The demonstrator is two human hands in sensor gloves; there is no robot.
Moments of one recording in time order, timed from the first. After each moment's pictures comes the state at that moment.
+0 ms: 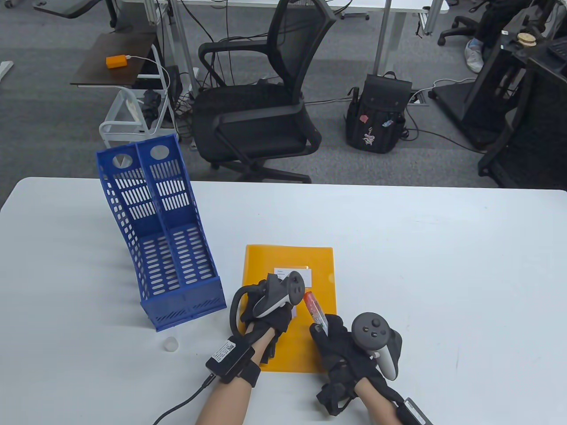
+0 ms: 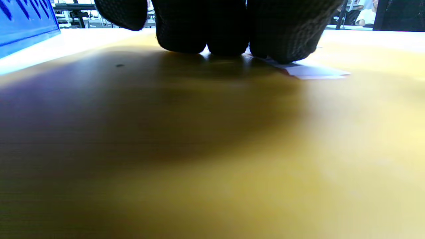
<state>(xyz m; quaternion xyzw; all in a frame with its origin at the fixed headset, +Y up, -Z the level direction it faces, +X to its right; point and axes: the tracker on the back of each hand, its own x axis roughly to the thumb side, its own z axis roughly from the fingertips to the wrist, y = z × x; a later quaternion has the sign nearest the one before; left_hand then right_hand) -0.050 -0.777 -0.395 -0.13 -0.06 0.00 0.99 0.130 -0.781 -0.295 0.04 0.09 0.87 0.48</state>
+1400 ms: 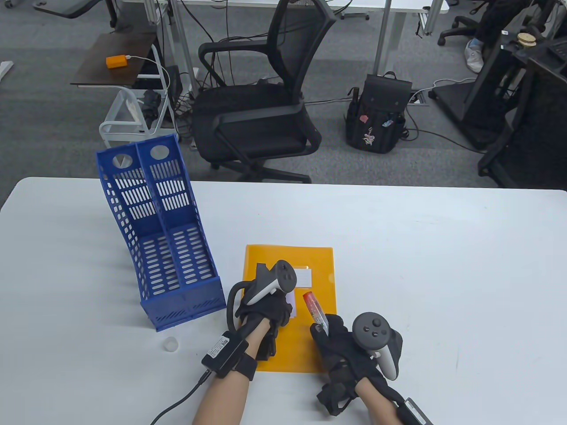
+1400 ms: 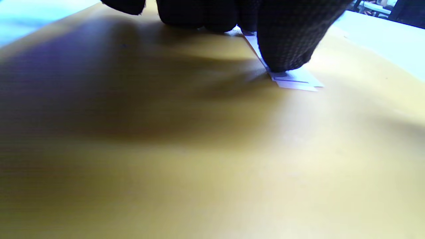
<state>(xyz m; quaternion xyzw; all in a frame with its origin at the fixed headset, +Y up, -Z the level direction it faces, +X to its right) -0.063 -0.778 -0.411 -0.25 -0.05 0.07 0.96 0.130 -0.782 -0.296 0.03 0.09 0.87 0.49</state>
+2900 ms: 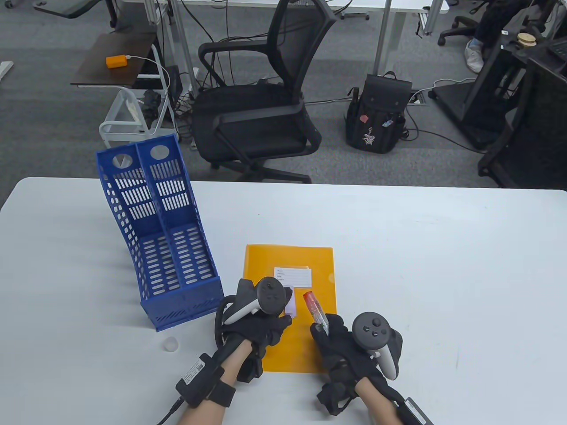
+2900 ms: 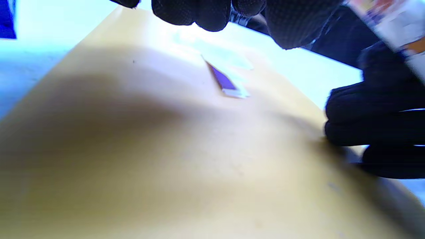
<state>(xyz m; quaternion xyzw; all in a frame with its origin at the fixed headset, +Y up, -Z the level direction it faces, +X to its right) -0.089 -0.741 -0.345 -0.19 -0.17 0.14 0.96 0.131 -0.782 -0.296 0.03 0.09 0.87 0.49</state>
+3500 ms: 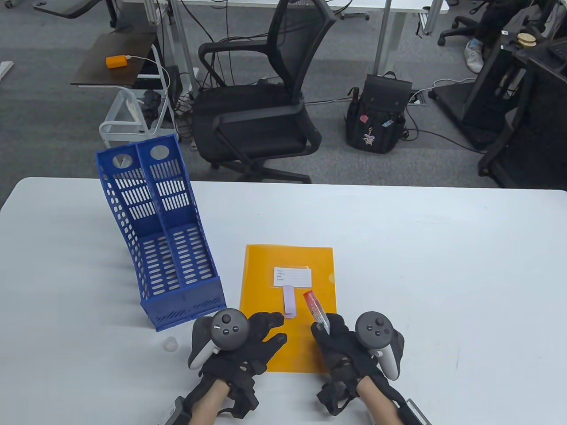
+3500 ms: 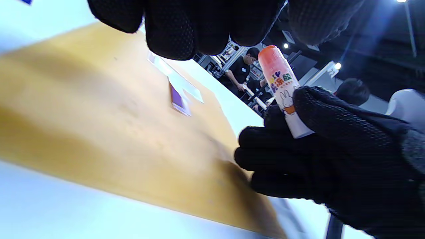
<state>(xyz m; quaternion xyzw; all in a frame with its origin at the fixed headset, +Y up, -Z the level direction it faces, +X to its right) -0.128 -0.744 -0.289 -0.12 -0.18 0.36 0.91 0.131 -0.780 -0.295 0.03 0.10 0.84 0.53</state>
